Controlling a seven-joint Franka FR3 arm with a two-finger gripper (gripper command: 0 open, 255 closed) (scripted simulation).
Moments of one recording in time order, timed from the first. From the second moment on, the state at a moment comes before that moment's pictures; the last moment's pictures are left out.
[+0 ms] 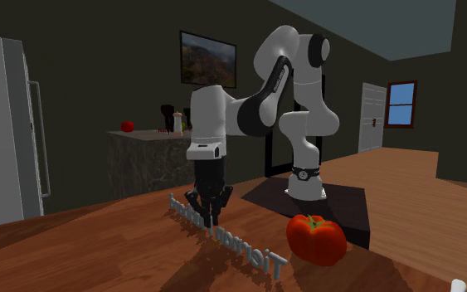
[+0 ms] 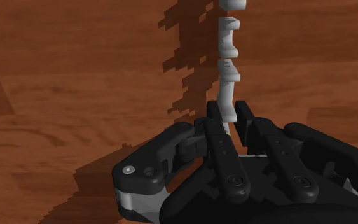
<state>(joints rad) 0.06 0.40 -0.30 -2.05 0.28 2.45 -1.58</state>
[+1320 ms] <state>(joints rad) 0.08 0.29 -0.33 -2.02 0.22 2.33 -1.53</state>
